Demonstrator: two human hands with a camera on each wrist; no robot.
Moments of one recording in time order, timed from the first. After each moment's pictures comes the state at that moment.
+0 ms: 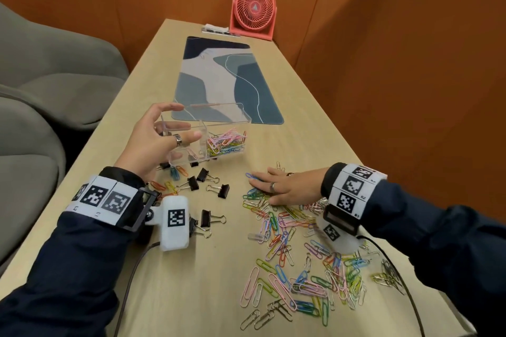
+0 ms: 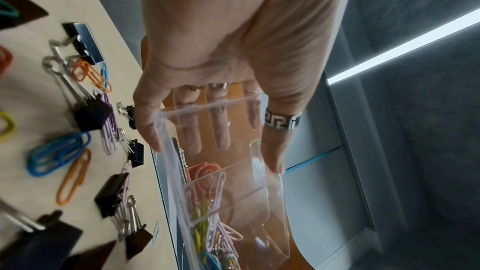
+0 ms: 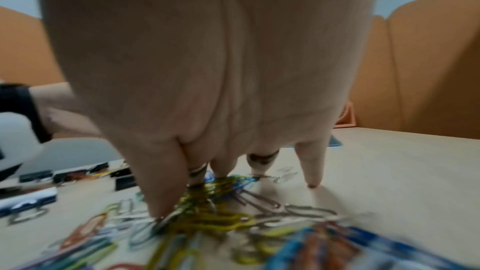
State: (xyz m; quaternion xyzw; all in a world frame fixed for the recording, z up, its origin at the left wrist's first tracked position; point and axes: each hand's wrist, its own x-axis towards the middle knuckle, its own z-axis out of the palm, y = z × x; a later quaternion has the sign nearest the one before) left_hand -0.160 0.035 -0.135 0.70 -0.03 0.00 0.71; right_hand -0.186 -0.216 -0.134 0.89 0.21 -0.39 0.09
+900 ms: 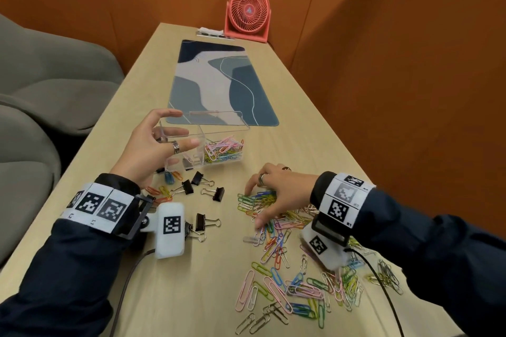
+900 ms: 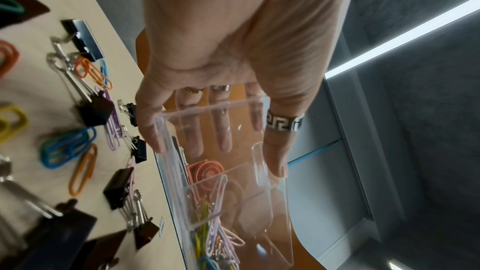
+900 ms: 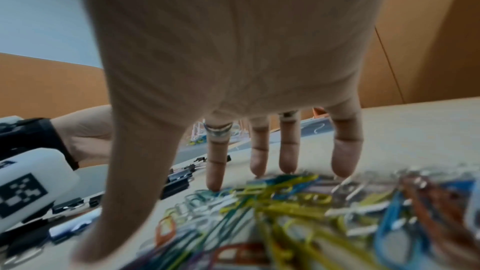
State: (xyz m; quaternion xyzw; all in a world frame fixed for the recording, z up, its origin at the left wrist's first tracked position) left_hand -0.162 0.029 -0.136 0.72 -0.04 0.00 0.70; right_hand -0.197 -0.213 -0.133 0.94 0.16 -0.27 -0.09
